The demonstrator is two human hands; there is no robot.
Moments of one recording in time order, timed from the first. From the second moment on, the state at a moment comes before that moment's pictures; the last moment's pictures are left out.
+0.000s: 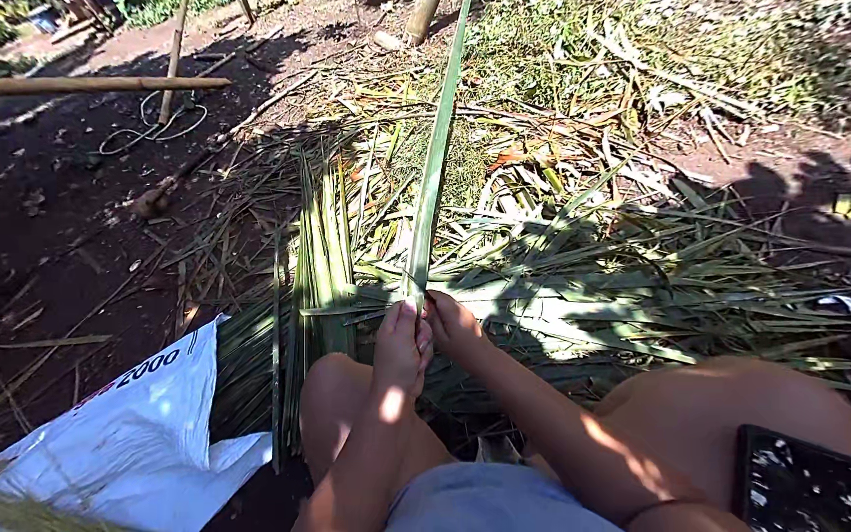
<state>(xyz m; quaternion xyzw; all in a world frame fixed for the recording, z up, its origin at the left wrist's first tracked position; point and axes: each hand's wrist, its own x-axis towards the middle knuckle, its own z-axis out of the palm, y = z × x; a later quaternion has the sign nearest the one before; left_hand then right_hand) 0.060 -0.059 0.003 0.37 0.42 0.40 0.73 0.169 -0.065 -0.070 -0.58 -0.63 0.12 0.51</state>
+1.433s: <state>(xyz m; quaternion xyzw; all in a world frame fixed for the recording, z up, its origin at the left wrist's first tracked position) 0.073 -0.110 -0.013 0.28 0.42 0.29 0.81 0.235 -0.030 -0.125 -0.68 -0.40 0.33 0.53</state>
